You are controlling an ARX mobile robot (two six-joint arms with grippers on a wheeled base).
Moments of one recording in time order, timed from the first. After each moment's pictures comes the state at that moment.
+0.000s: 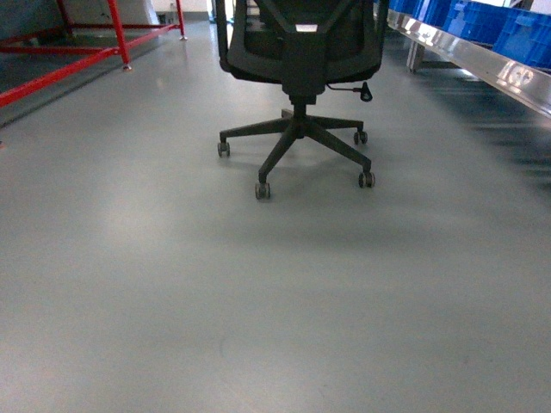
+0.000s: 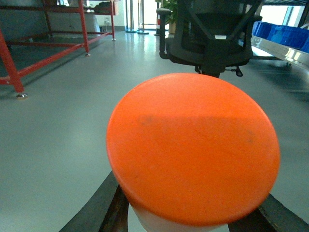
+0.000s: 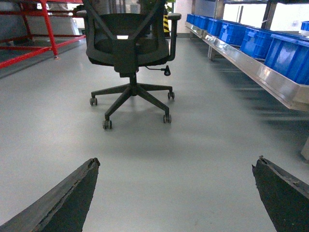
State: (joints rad) left arm 0.00 0.01 0.01 -0.01 0.00 -0.01; right arm 0.00 0.00 0.01 0.00 0.00 0.00
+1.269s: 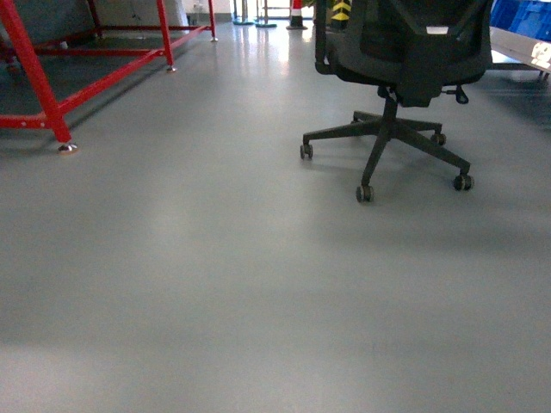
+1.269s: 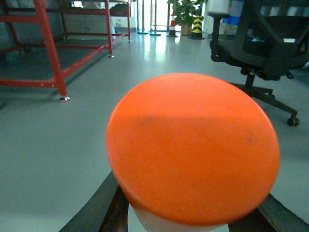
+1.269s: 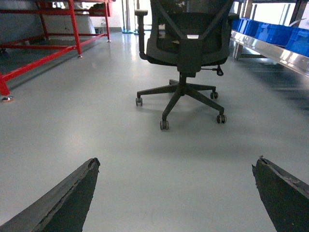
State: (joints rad) left arm 0.00 0.01 0.01 -0.01 0.00 -0.01; right arm 0.00 0.00 0.01 -0.01 0.00 0.00
